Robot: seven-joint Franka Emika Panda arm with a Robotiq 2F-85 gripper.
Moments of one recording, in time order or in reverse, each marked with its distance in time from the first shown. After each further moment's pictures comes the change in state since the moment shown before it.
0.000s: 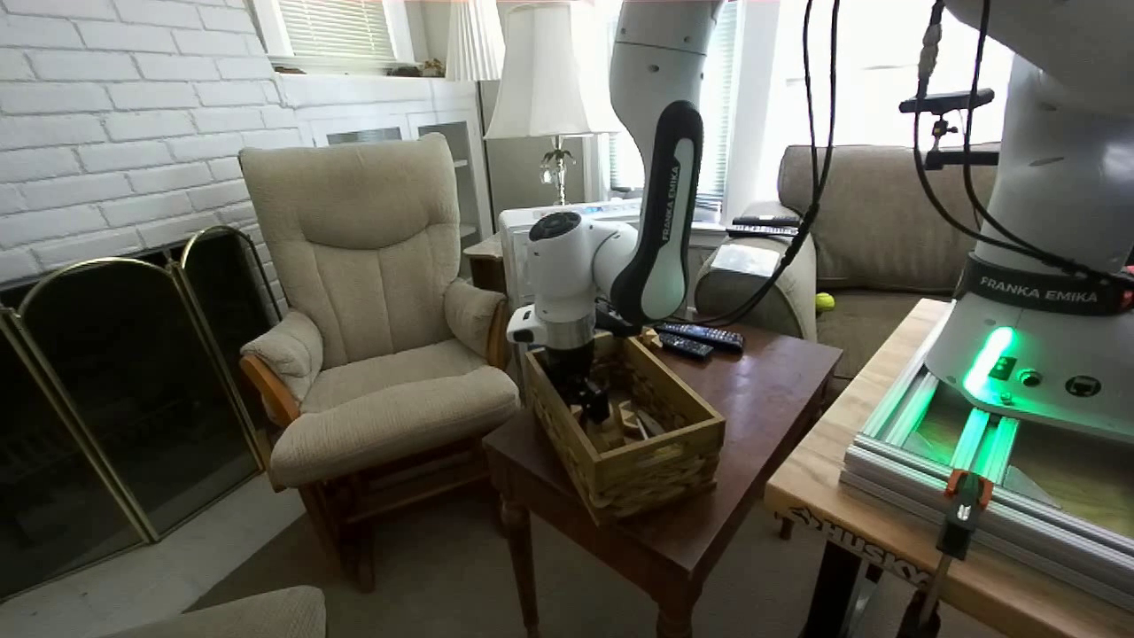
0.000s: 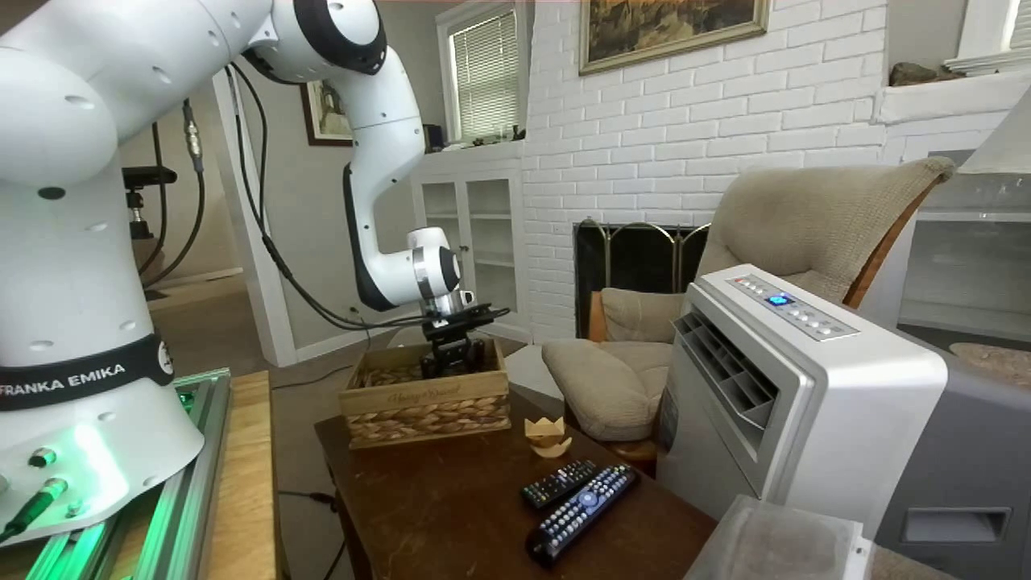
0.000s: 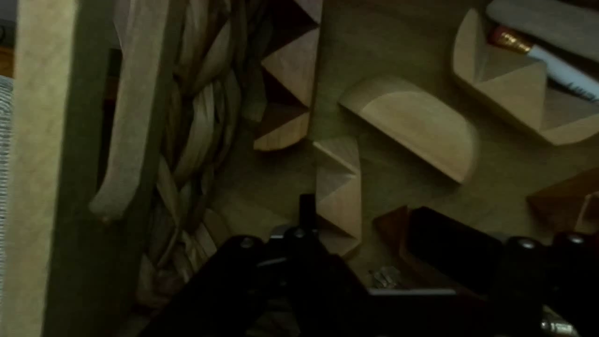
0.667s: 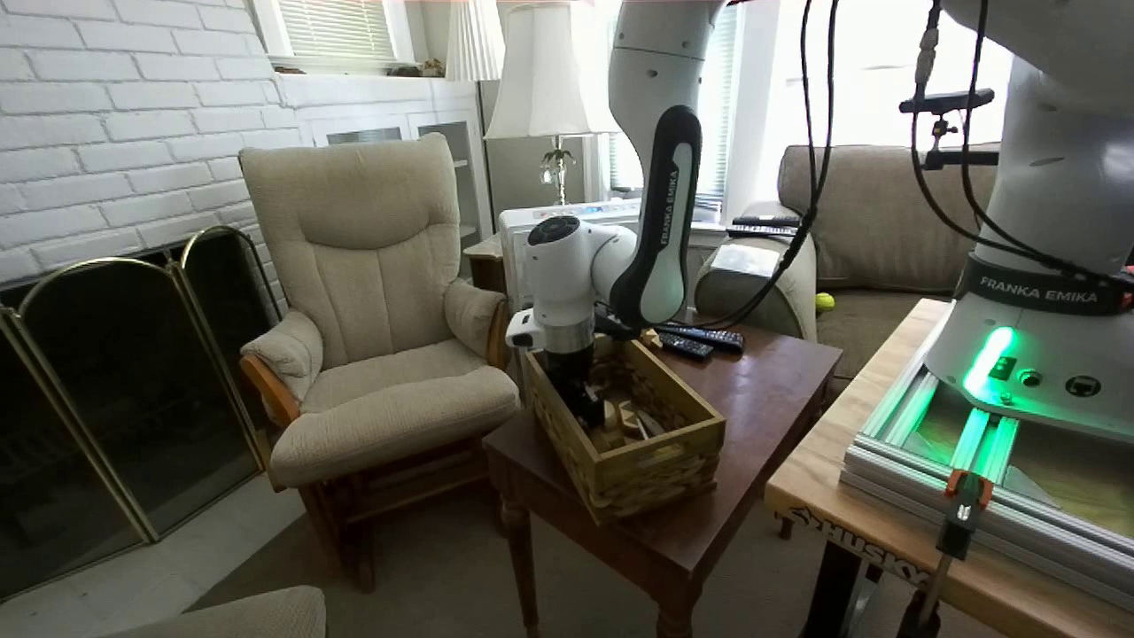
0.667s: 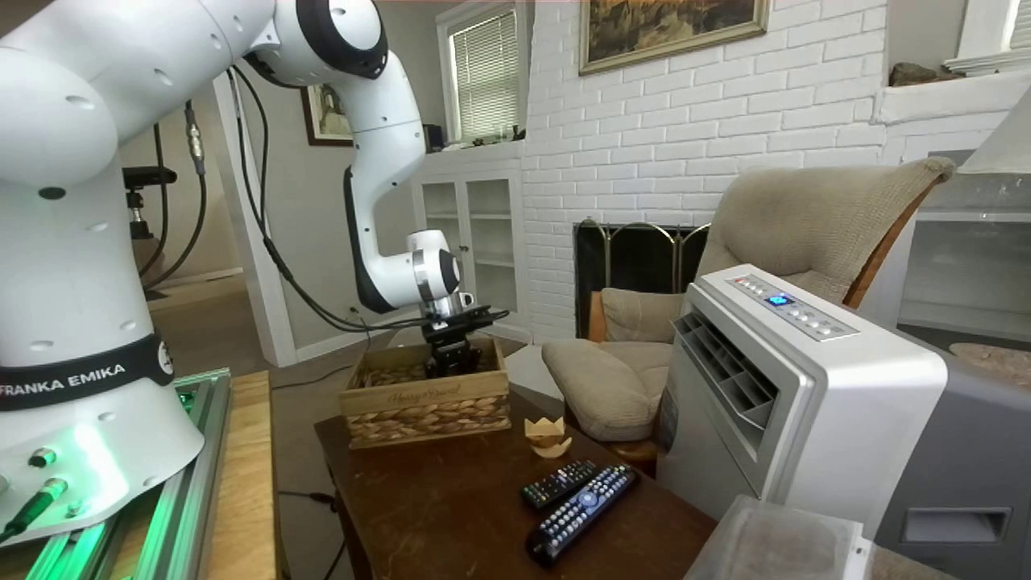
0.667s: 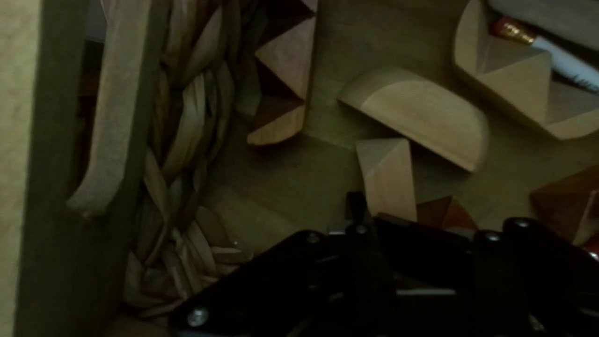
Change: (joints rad) arm 0.002 0.014 0.004 0.012 0.000 0.000 0.000
